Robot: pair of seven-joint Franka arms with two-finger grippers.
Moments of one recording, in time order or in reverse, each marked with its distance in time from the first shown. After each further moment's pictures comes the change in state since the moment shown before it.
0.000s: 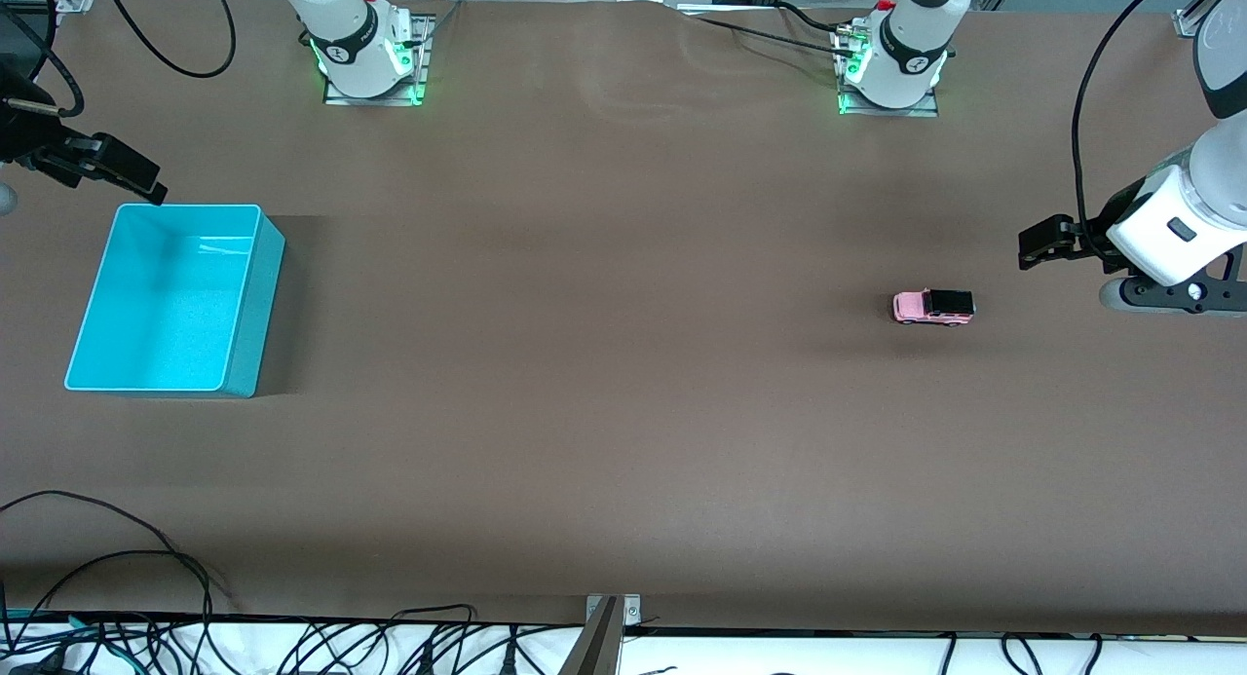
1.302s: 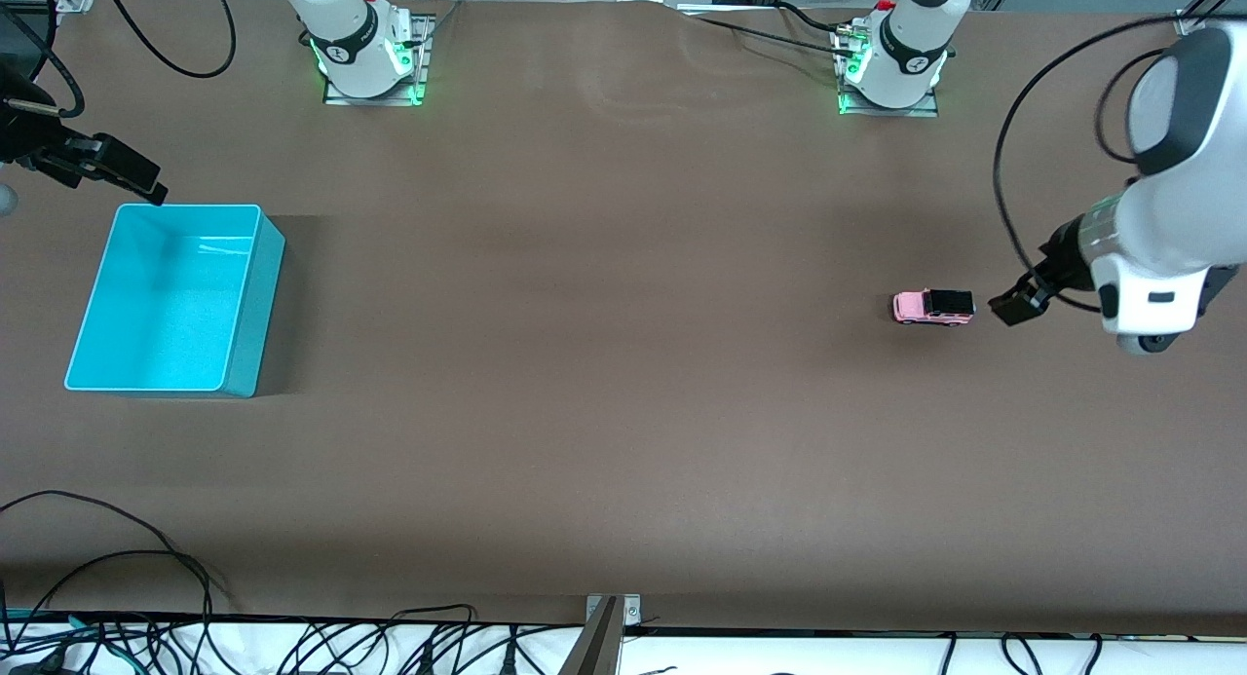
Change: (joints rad) left arm -0.039 0.096 -0.004 -0.004 0.000 0.000 -0.973; right arm 0.000 0.001 0.000 0.000 0.000 0.000 0.000
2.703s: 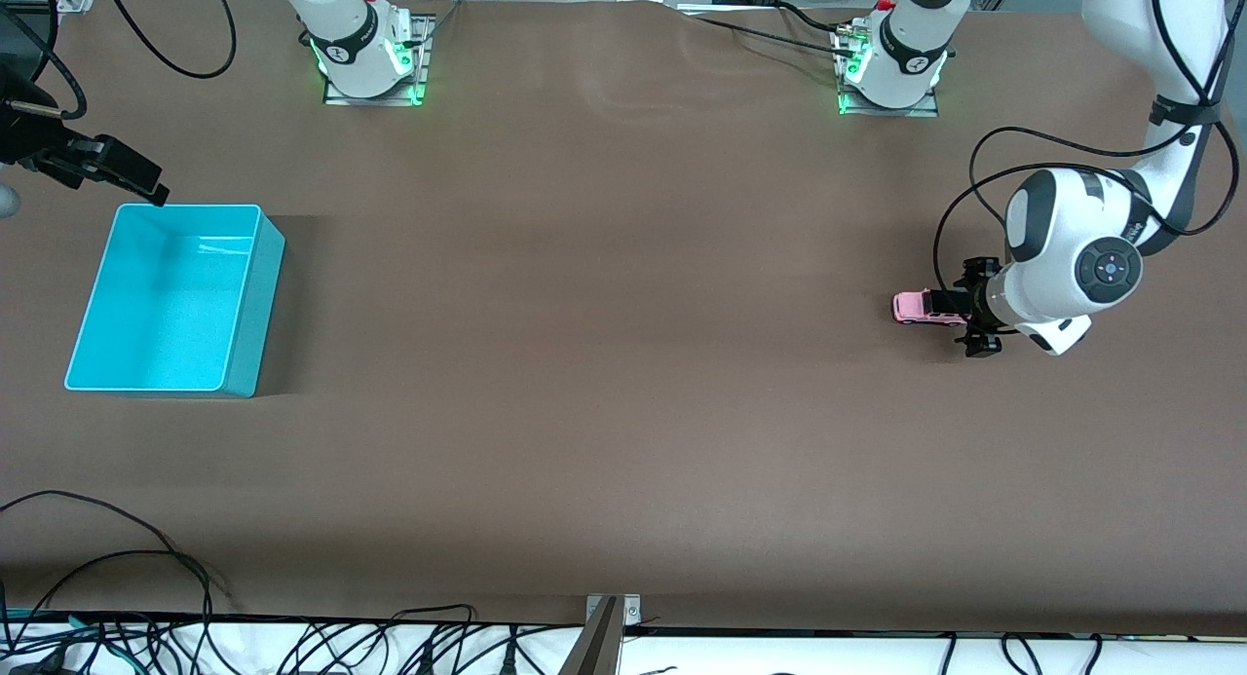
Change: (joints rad) left arm 0.109 0.079 0.013 -0.604 0.041 0.708 -0.609; right arm 0.000 0.002 0.001 0.000 0.000 0.000 0.000
